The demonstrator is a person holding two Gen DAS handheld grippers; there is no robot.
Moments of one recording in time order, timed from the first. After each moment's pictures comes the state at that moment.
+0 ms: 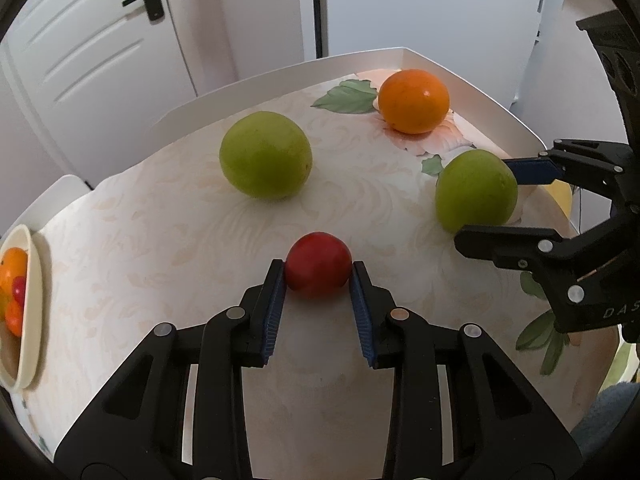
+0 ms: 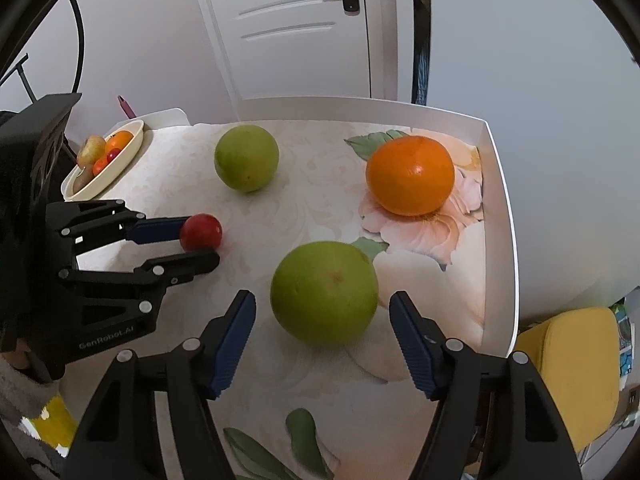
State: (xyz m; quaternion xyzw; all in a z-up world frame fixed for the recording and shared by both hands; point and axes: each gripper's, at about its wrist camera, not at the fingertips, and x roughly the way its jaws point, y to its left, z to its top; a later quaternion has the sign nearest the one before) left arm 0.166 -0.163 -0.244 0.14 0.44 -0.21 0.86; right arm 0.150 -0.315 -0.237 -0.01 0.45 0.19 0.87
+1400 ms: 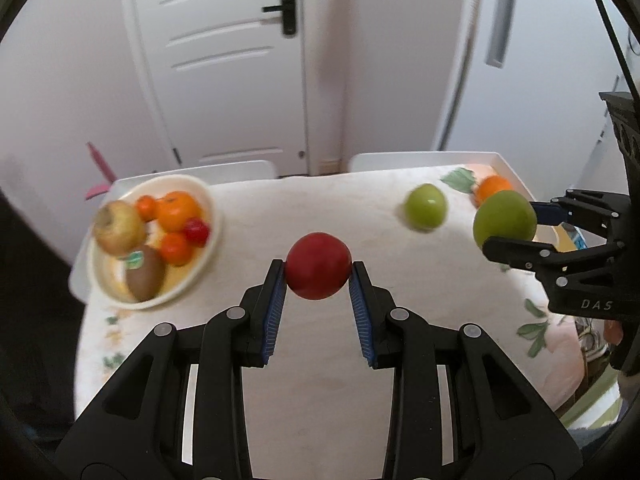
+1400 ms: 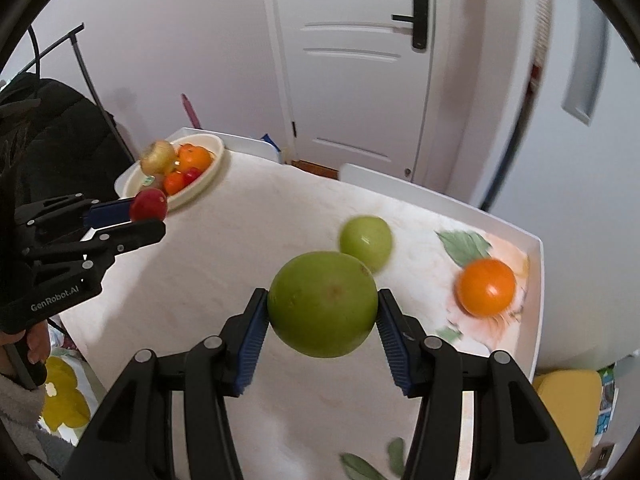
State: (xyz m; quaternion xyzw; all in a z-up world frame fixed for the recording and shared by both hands) left arm 0.114 -0.024 -0.131 0.03 0.40 -0.05 0.91; right arm 0.140 -0.223 -0.155 -0.07 0.41 0.26 0.87
